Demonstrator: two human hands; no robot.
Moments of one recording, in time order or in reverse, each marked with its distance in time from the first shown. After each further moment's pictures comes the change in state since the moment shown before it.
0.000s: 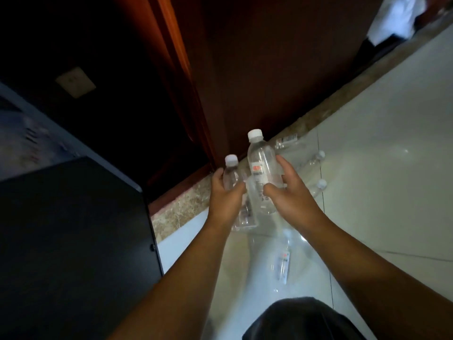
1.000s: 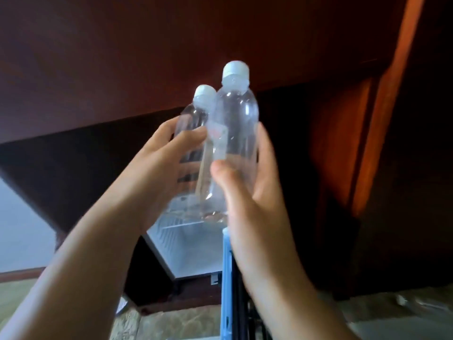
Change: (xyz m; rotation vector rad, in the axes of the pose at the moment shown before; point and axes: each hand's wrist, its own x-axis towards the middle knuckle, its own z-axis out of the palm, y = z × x) left_hand -0.262 0.335 -0.329 -0.024 0.277 0.666; right_hand -0.207 -0.367 0.192 0.610 -0.543 -0.756
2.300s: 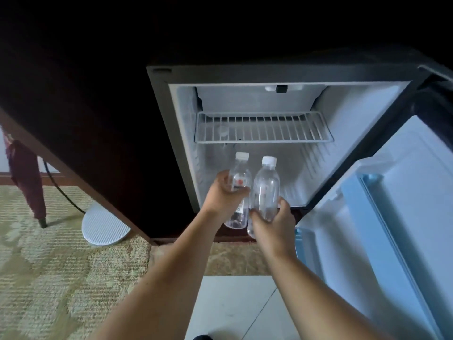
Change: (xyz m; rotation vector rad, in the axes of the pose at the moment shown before) left_hand 0.057 -0.470 -0.158 0.193 0.061 -0.554; right_hand -0.056 0.454 0.069 -0.876 0.342 0.849
